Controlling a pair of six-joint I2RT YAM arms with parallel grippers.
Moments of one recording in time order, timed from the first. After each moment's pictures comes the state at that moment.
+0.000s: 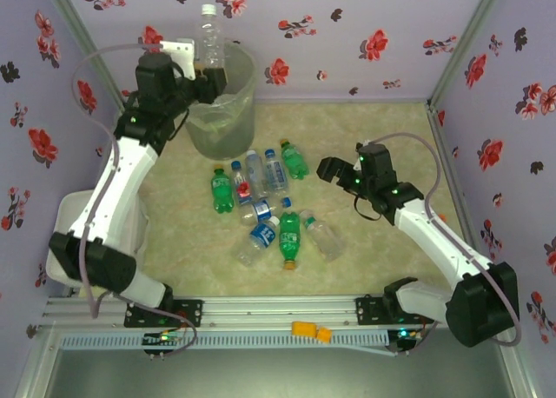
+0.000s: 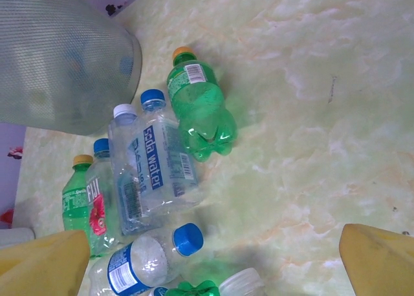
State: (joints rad) left arm -0.30 1.55 1.74 -0.42 0.13 -0.19; right arm 0.39 1.15 0.84 -0.34 -0.15 0.71
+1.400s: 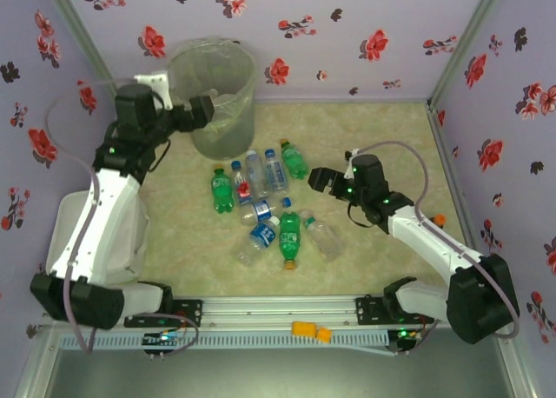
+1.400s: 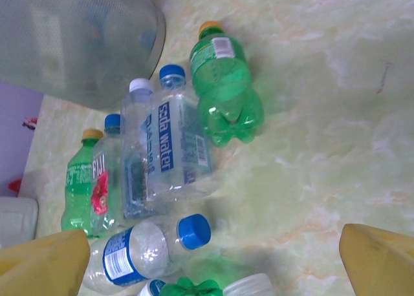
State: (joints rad) left arm -0.24 1.24 1.36 -0.46 0.12 -0.34; right arm 0.46 1.18 0.72 -0.15 -0.18 0.65
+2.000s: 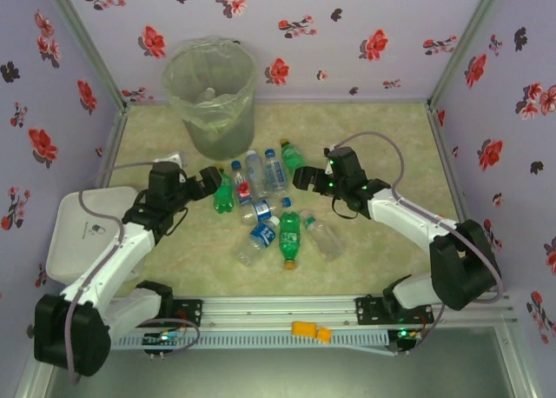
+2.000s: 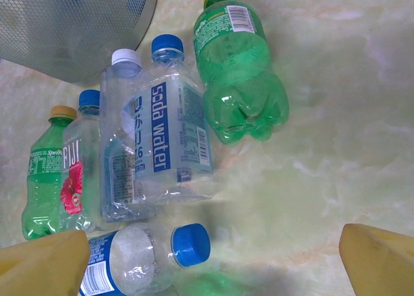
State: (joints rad) left arm -0.32 1.03 0.65 -0.22 0.01 -0.62; right arm 0.54 1.40 0.85 -0.17 -0.13 0.62
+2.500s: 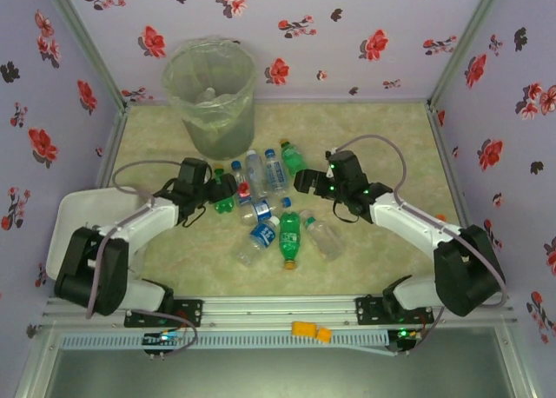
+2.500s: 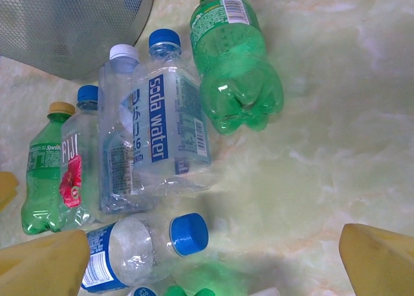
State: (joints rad) left arm -0.39 1.40 0.72 -0.17 0.00 -0.65; right arm 0.55 1.35 0.81 -0.18 -0.10 0.63
